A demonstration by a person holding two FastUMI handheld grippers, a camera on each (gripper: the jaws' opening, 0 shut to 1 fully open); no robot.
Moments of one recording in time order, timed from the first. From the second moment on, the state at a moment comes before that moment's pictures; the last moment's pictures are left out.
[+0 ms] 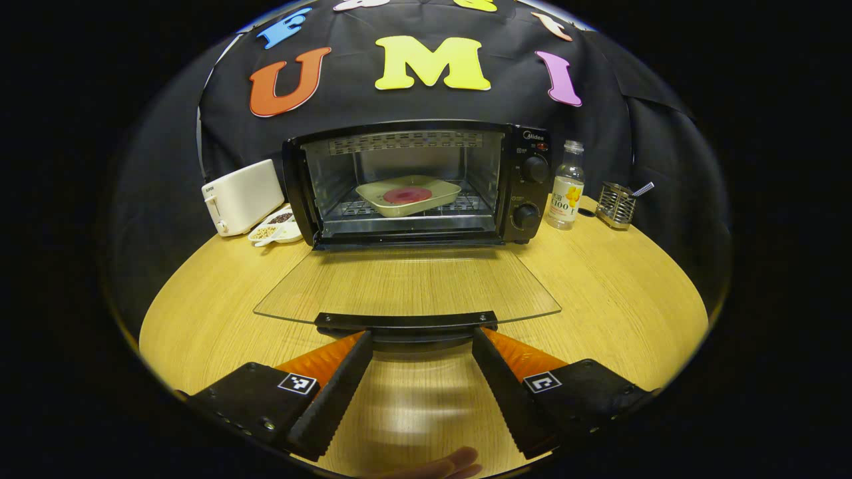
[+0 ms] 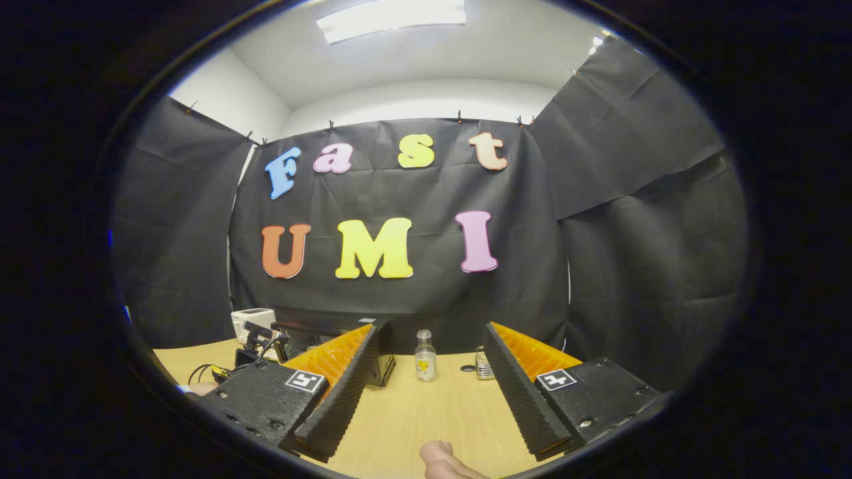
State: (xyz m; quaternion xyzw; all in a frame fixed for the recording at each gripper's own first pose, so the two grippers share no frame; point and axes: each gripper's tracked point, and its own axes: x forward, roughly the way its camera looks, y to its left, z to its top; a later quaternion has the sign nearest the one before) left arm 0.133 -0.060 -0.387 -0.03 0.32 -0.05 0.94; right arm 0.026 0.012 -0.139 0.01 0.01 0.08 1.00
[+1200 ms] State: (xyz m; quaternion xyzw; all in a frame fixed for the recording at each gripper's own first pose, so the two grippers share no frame) left arm 0.226 -0.024 -0.320 -0.02 0.21 -0.01 0.98; right arm 0.022 0.003 -0.154 0.01 0.04 0.06 1.00
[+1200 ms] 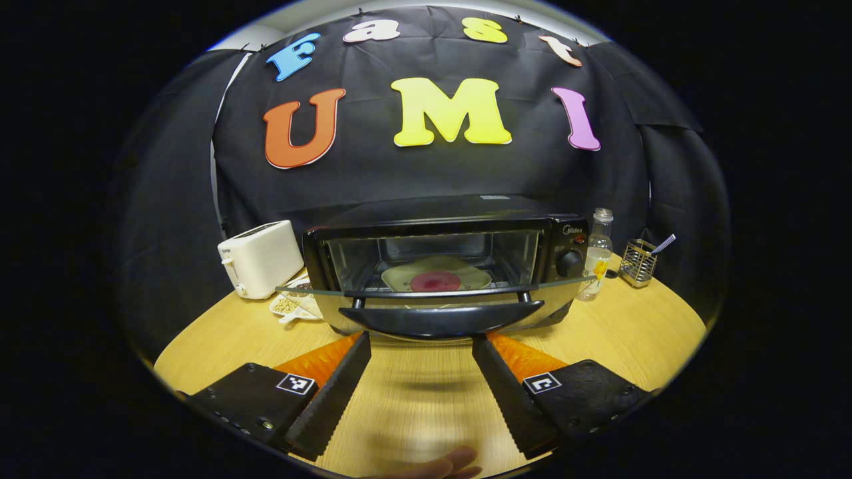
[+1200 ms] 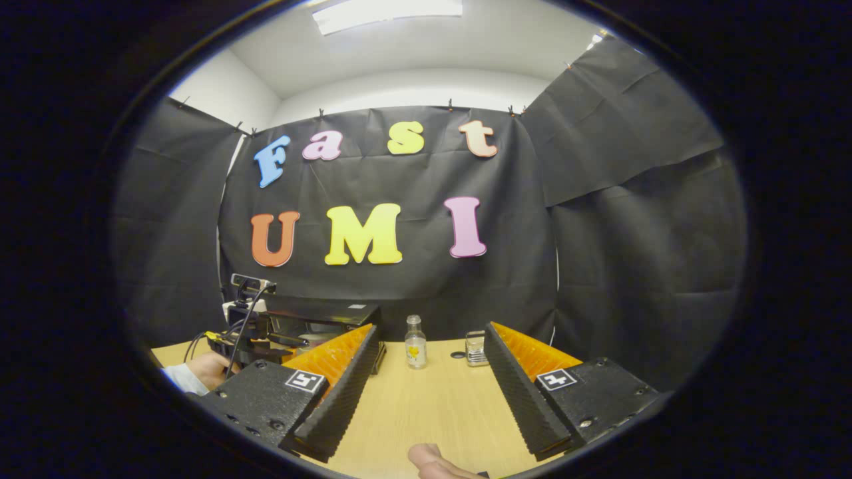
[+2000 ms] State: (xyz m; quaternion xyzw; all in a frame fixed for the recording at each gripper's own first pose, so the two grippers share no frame) left arm 0.179 -0.035 -0.228 -0.03 0.14 -0.02 0.99; right arm 0.014 0.001 -0.145 0.00 0.03 0.06 1.00
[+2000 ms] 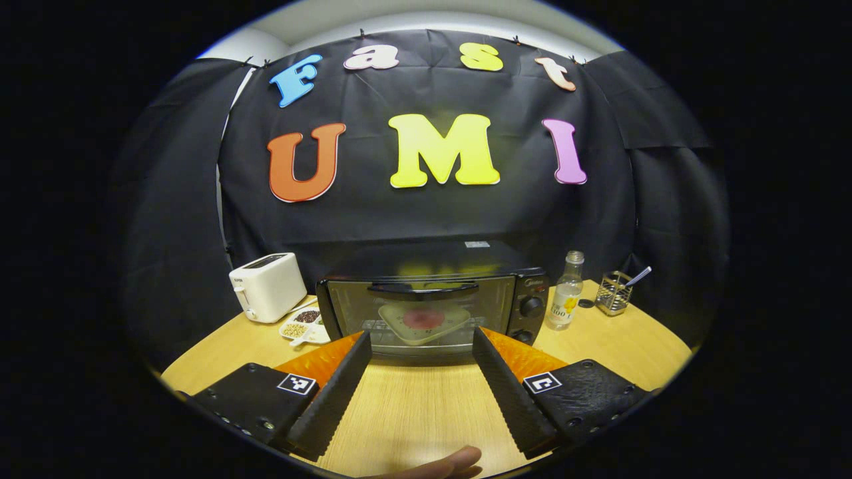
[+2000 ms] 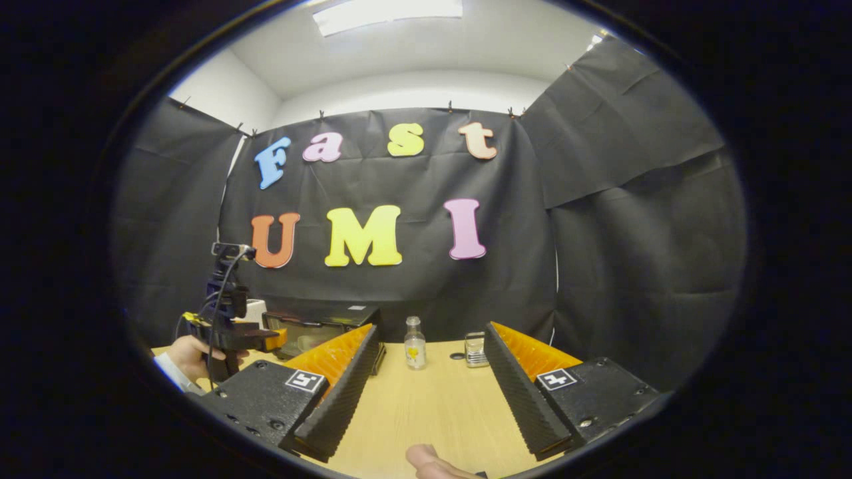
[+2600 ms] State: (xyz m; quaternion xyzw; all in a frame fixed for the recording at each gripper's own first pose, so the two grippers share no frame) left arm 0.034 -0.013 -0.108 -0.03 0.04 0.02 1.00; right arm -0.001 0.012 -0.129 0.01 0.02 0.06 1.00
